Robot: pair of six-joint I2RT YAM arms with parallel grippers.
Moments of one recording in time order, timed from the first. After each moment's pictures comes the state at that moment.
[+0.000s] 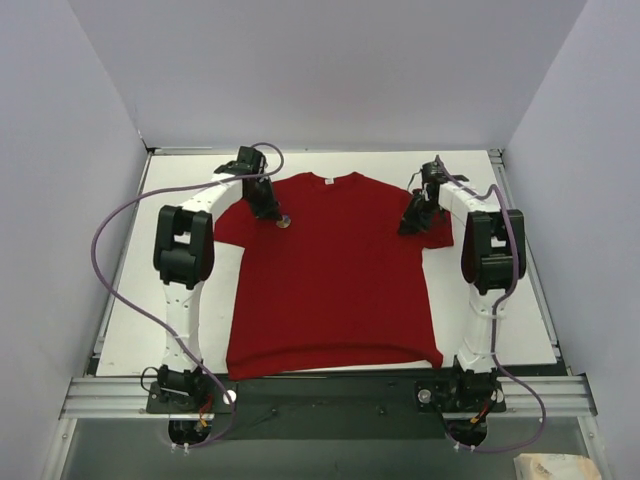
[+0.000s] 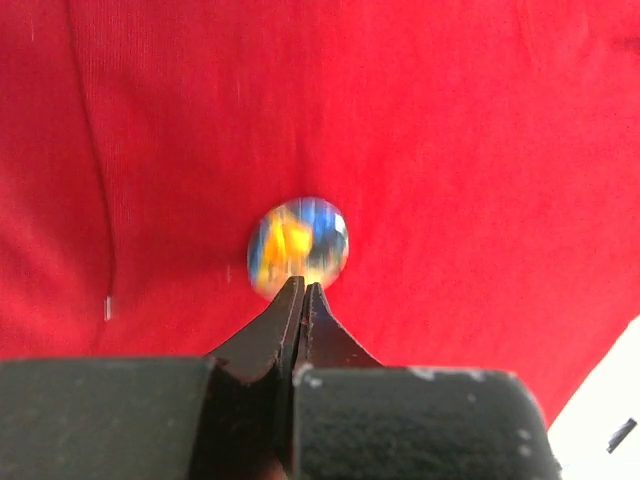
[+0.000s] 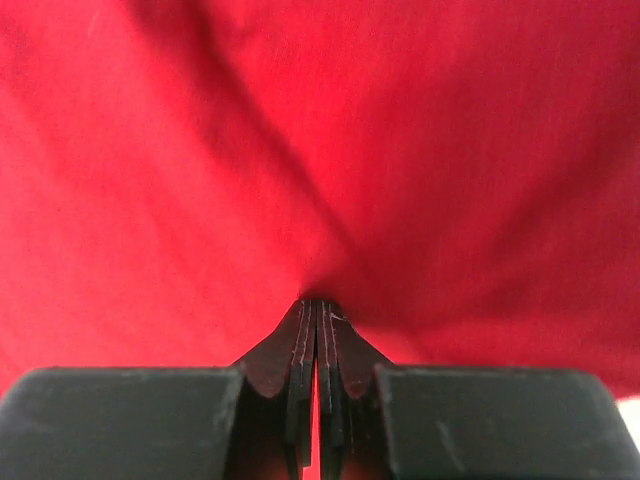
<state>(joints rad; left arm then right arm) -0.25 2.23 1.79 -0.64 0.25 -0.57 0.08 2.09 1.52 -0.63 -0.16 0.57</state>
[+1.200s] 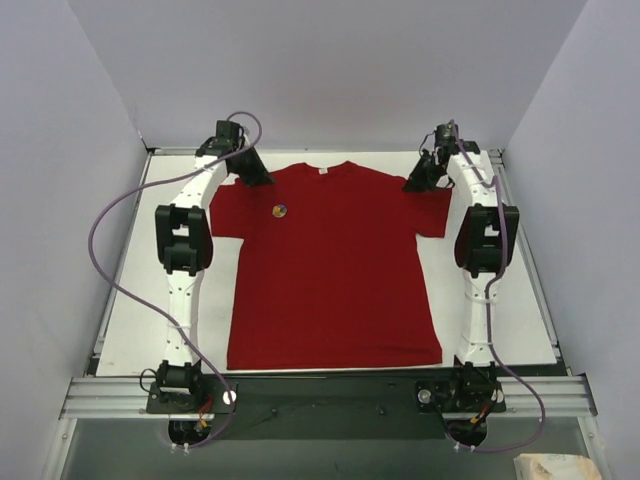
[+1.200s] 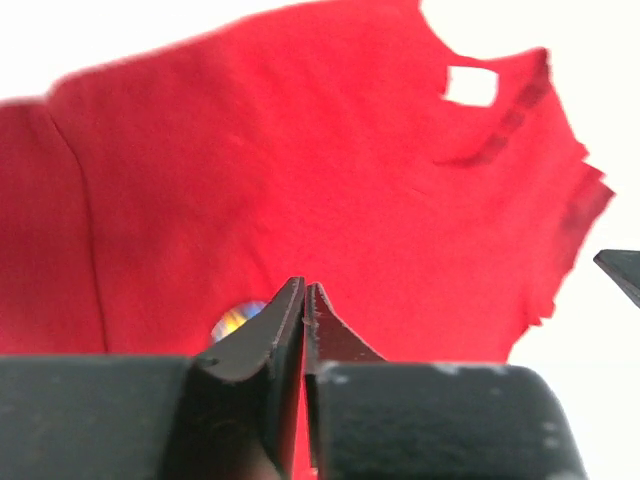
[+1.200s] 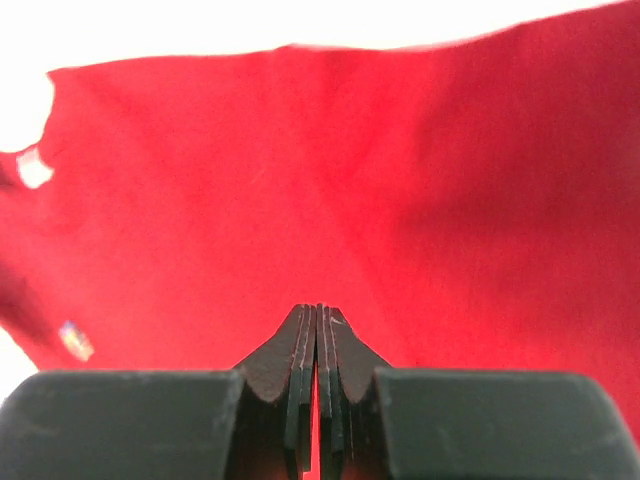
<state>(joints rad) -0.13 2.55 2.34 -0.69 0.40 -0.64 0.02 2.46 2.22 -0.83 -0.25 0.58</state>
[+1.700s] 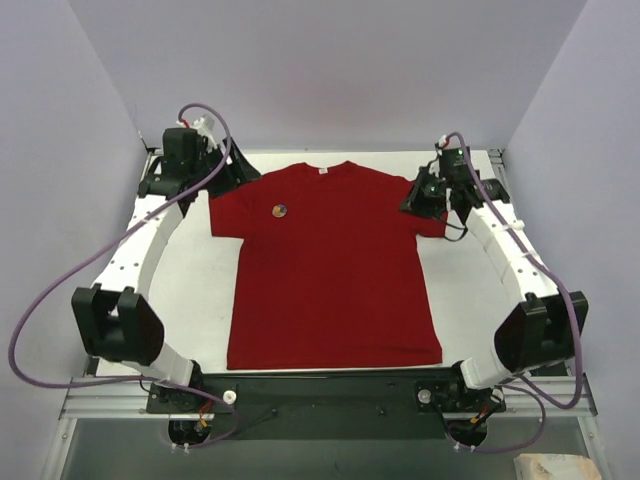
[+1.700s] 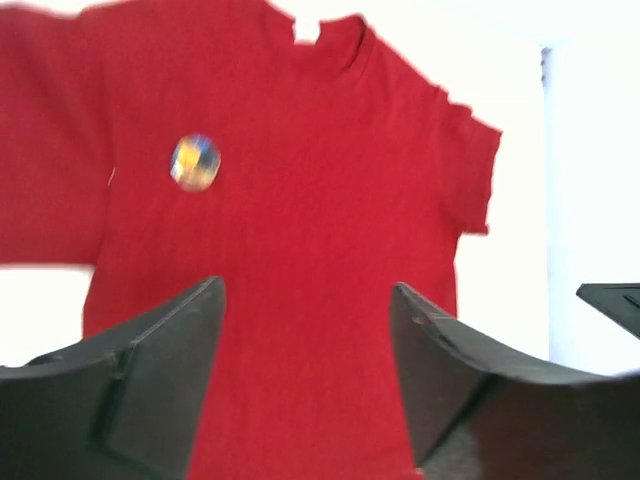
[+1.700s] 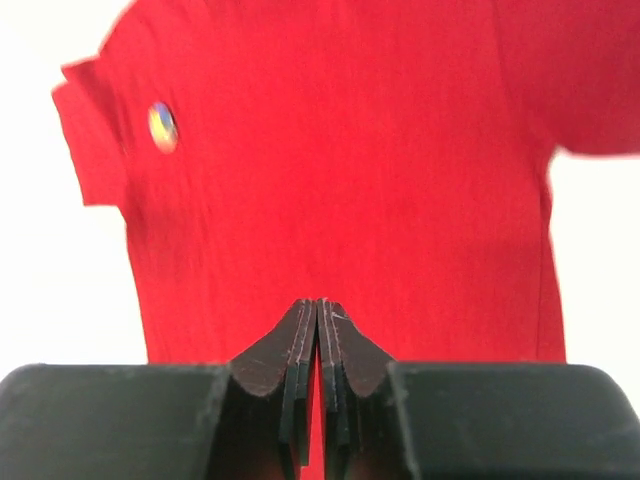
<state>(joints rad) -0.13 1.61 1.56 -0.50 0.33 -0.56 0.17 1.55 1.46 -0.69 -0.18 0.52</state>
